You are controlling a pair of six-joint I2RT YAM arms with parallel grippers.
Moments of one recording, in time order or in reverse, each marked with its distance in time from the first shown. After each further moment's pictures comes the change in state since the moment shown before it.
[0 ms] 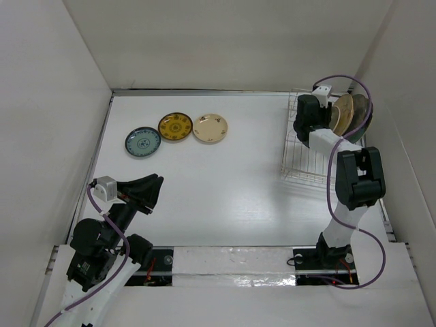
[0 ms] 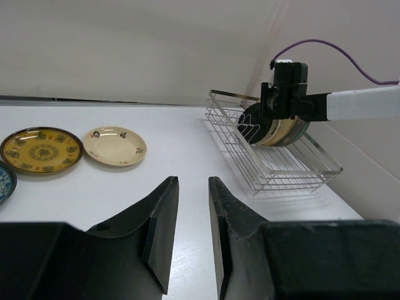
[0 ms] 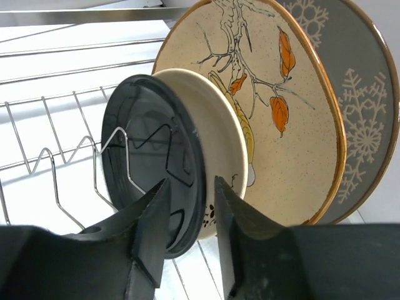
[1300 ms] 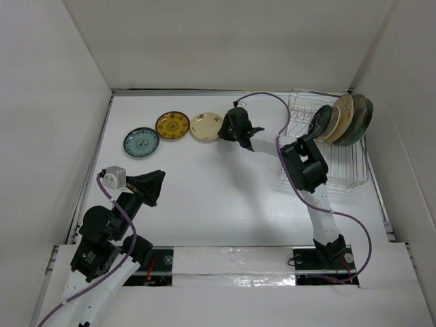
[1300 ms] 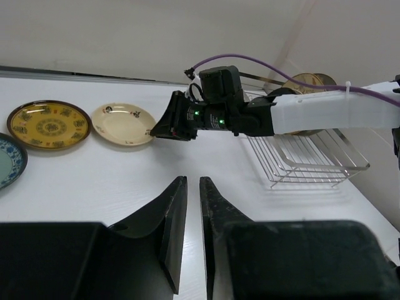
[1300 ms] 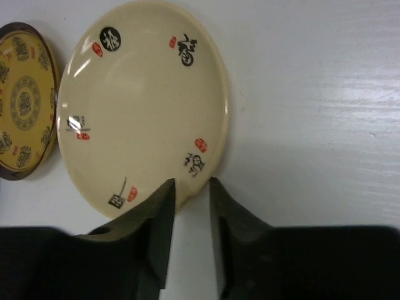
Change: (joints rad) left arm -0.002 0.103 0.000 0.000 -0.053 0.000; right arm 0.406 0.472 0.428 -0.111 -0.836 0.655
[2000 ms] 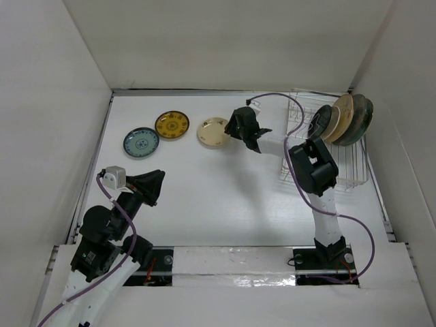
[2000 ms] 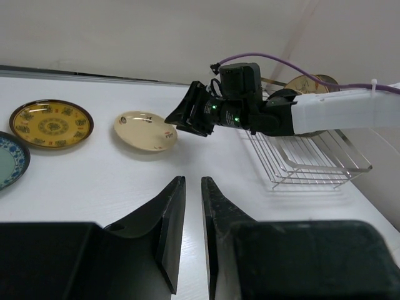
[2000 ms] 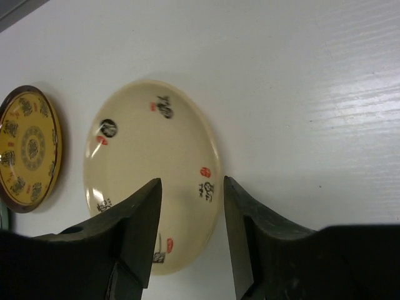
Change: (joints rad) left arm 0.000 0.004 0.000 0.000 -0.013 0.000; right arm -0.022 -0.120 -0.153 0.069 0.151 0.109
